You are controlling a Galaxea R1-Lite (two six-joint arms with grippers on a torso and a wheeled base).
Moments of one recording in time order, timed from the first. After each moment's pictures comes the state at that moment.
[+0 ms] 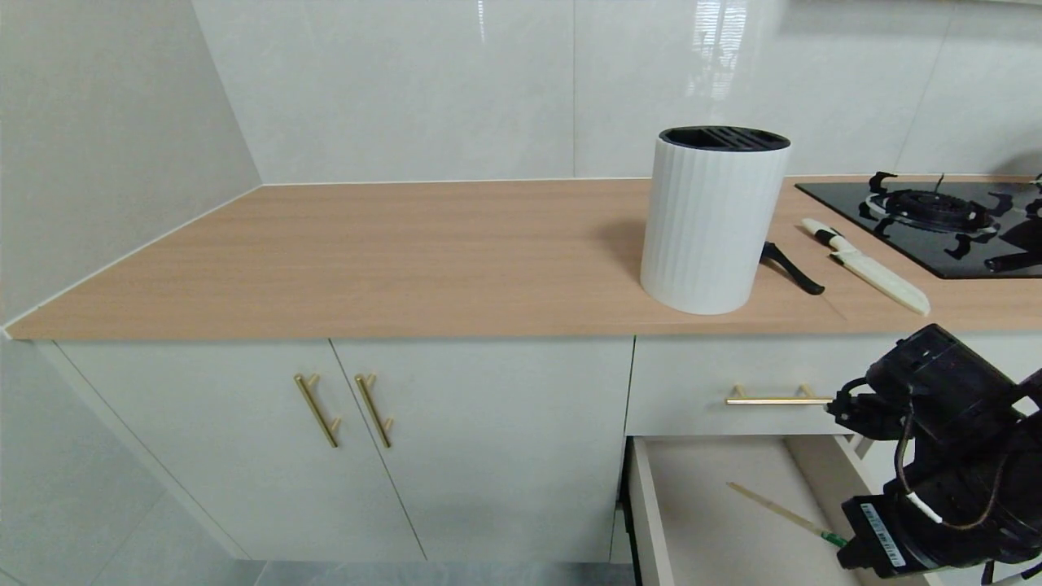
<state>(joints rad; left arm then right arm) 0.00 0.00 0.00 0.00 0.03 0.00 0.46 1.55 -0.87 0.58 0.02 0.35</state>
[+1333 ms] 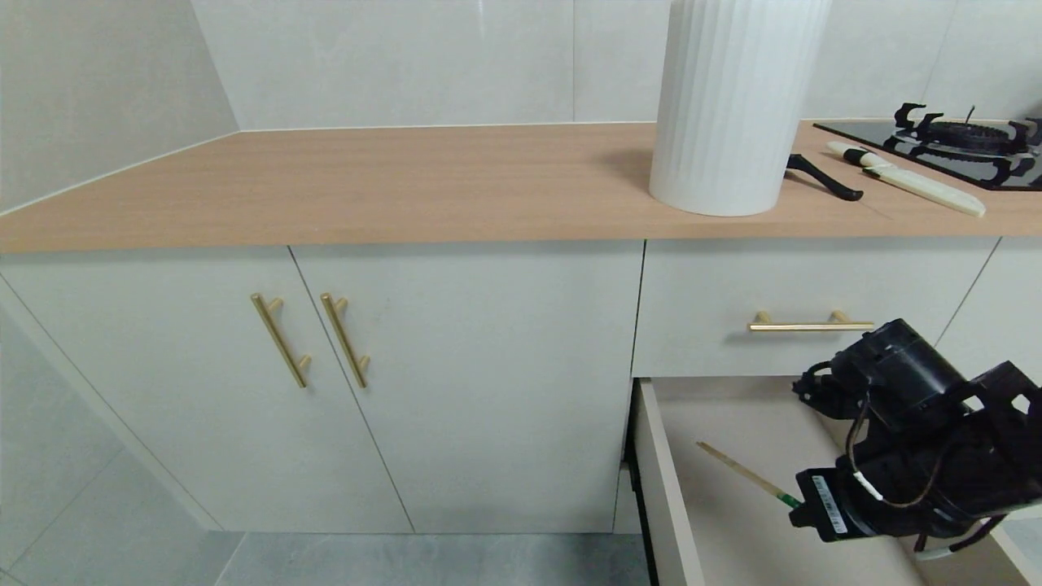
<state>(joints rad) 0.00 0.00 0.00 0.00 0.03 0.00 0.47 1.63 -0.85 0.33 -0.01 0.35</state>
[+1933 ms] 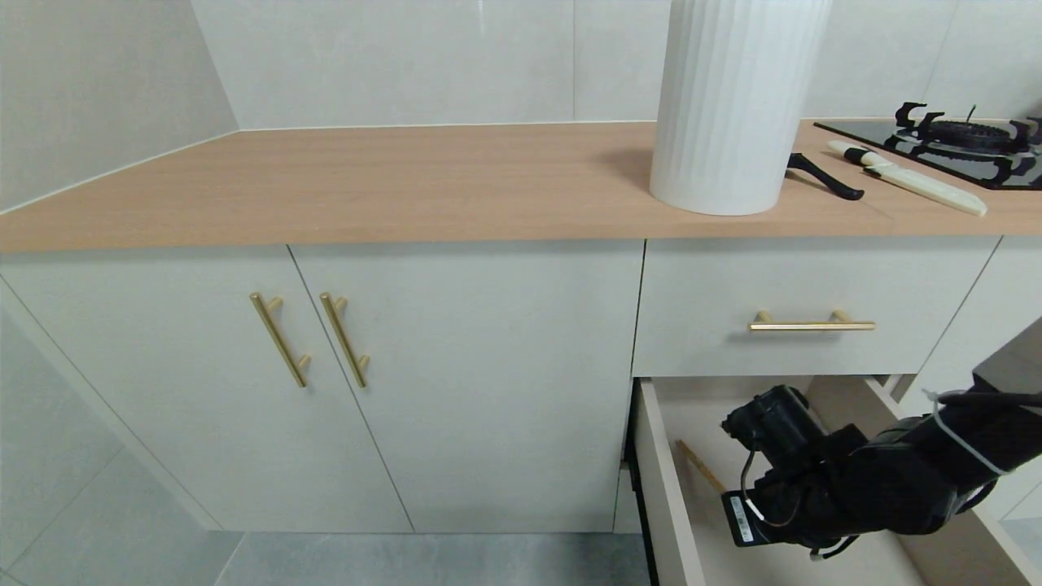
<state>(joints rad) 0.00 0.00 0.00 0.00 0.03 0.00 0.49 2.02 -0.74 -0.16 -0.14 0.34</state>
